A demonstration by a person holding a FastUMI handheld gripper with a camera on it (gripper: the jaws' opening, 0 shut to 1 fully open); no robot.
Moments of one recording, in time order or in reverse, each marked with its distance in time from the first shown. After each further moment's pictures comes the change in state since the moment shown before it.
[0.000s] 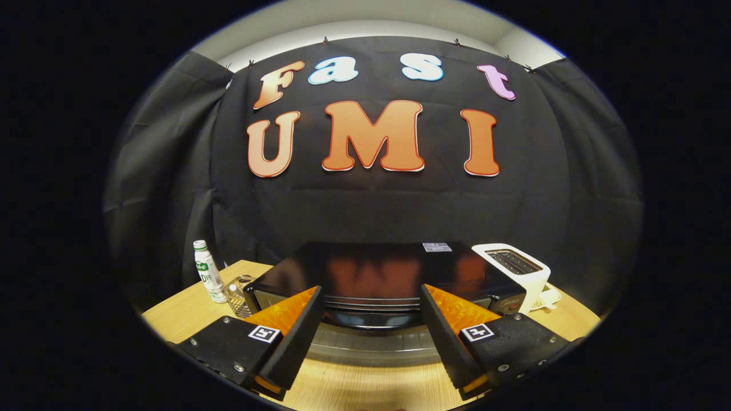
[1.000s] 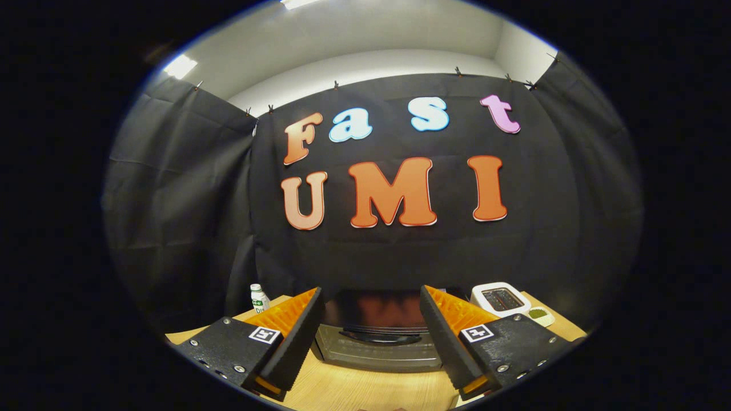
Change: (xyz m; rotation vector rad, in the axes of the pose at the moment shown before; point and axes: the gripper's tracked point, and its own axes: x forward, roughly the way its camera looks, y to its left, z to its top) arm -0.104 -0.012 0.104 0.054 -0.168 0.171
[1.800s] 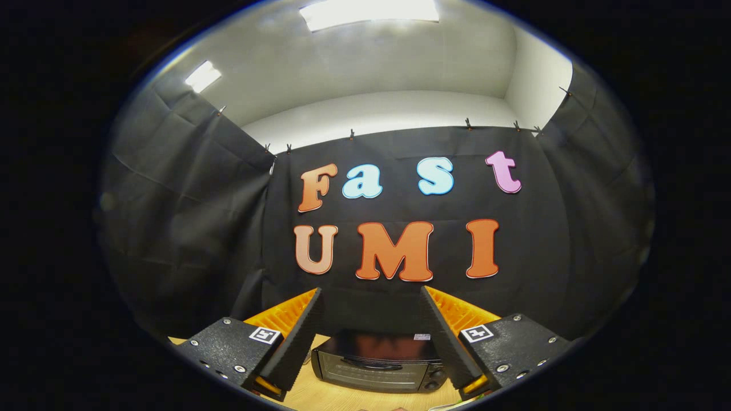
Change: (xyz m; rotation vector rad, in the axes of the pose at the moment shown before) arm -0.083 -0.001 0.128 -0.072 -0.251 0.035
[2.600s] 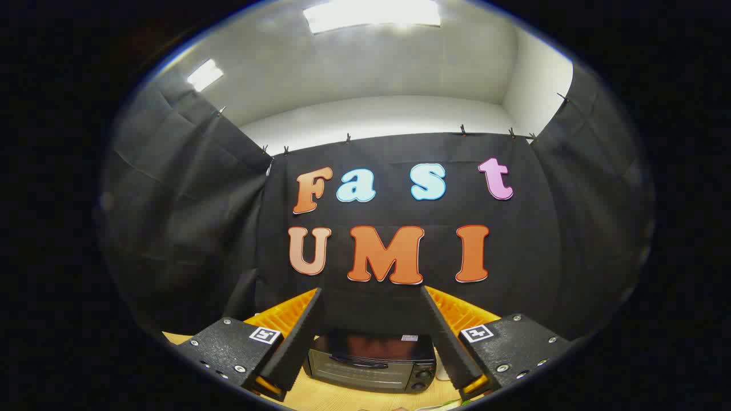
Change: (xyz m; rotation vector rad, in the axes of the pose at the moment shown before) arm -0.023 -0.017 0.010 -0.030 -0.031 -0.026
